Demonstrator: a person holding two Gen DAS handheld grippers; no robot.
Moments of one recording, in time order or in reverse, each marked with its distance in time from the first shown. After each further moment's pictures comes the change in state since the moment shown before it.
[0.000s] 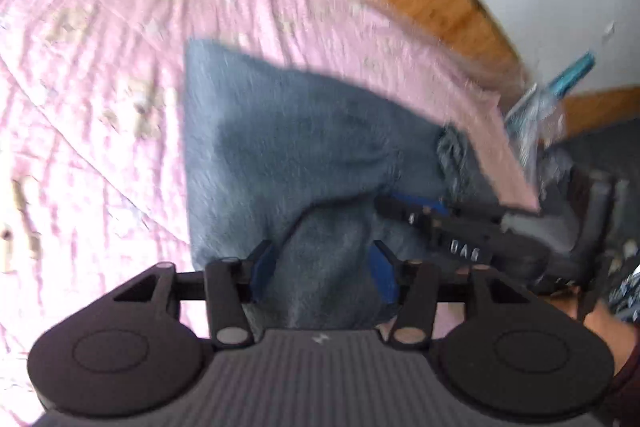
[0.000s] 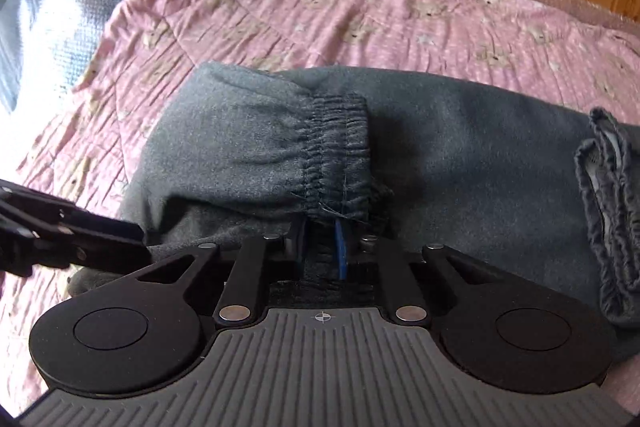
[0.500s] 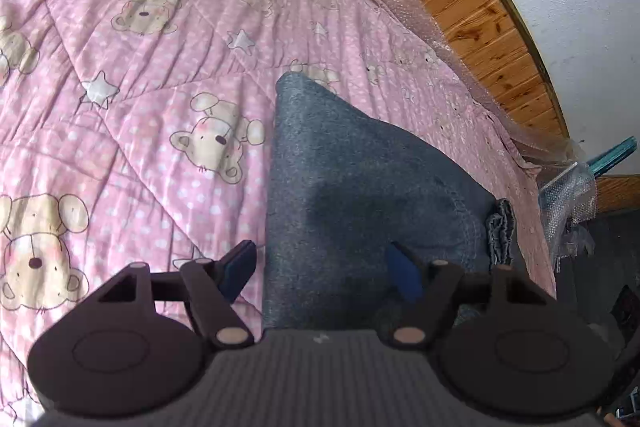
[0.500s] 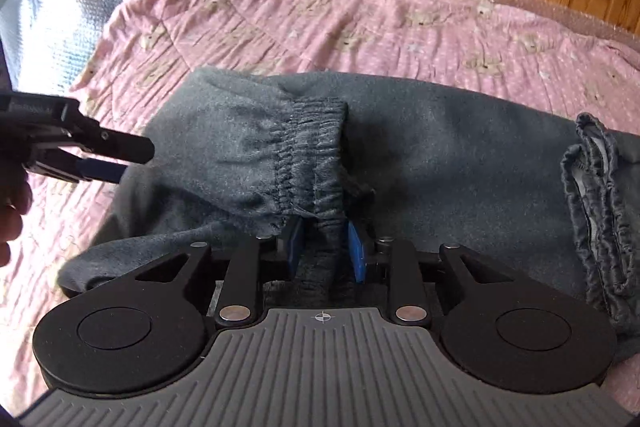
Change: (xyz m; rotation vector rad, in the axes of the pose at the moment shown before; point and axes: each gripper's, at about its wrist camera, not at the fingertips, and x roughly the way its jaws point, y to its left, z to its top) left arm 0.027 0.050 0.021 -0.178 -0.024 0.074; right arm -0.021 -0.016 0.004 0.011 -0.092 -0.058
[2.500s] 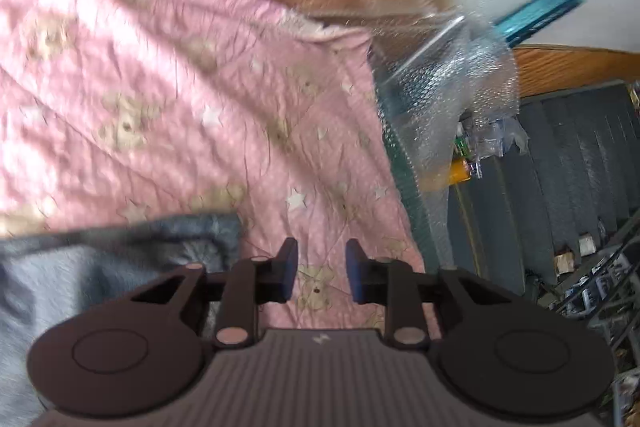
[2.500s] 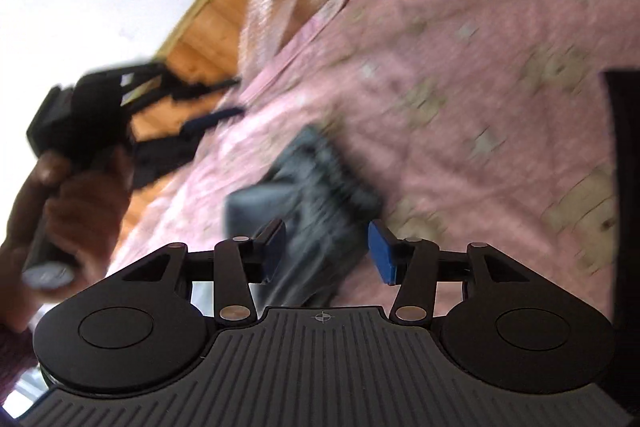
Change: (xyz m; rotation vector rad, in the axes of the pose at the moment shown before) left arm 0.387 -0.569 -0.012 0.258 0.292 -0.222; right arm -0.154 -0.500 -0.136 0.943 -0.238 0.068
